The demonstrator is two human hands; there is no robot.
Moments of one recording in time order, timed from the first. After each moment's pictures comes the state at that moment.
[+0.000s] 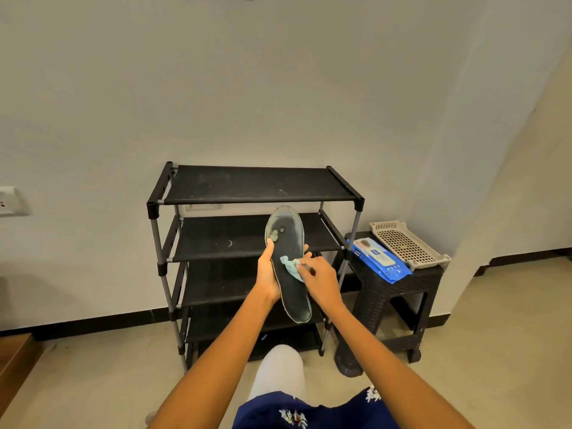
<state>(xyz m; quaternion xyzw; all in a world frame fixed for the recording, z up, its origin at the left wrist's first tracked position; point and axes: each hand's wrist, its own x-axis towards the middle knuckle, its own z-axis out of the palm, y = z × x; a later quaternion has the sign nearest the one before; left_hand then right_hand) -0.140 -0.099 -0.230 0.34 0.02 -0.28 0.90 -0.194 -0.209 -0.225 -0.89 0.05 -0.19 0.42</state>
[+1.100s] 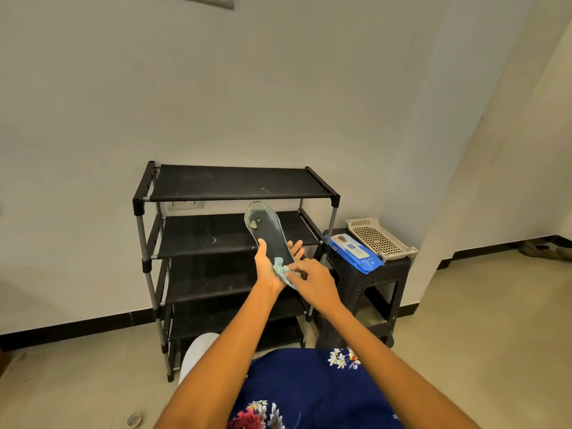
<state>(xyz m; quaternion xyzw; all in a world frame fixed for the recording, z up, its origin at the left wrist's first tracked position) -0.173 -0.126 -0.217 0.22 0.05 -0.32 0.92 -0.255 -0.216 -0.208 -0.92 0.00 -0.22 0.32</state>
